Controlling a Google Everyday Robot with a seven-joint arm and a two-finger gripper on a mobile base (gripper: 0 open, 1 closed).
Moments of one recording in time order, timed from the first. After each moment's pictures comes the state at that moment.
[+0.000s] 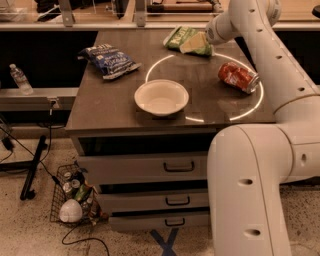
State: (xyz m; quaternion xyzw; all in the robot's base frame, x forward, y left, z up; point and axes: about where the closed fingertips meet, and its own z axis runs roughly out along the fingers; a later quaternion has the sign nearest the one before) arm 0.904 -0.177 0.881 -0.25 0.86 0.06 0.45
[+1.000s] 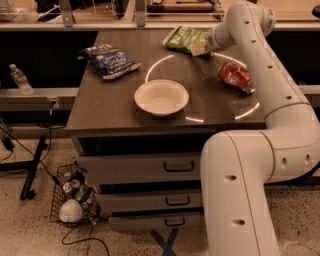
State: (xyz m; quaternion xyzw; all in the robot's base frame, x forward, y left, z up) arm 0.919 -0.194 0.845 -0.21 0.88 0.06 0.43
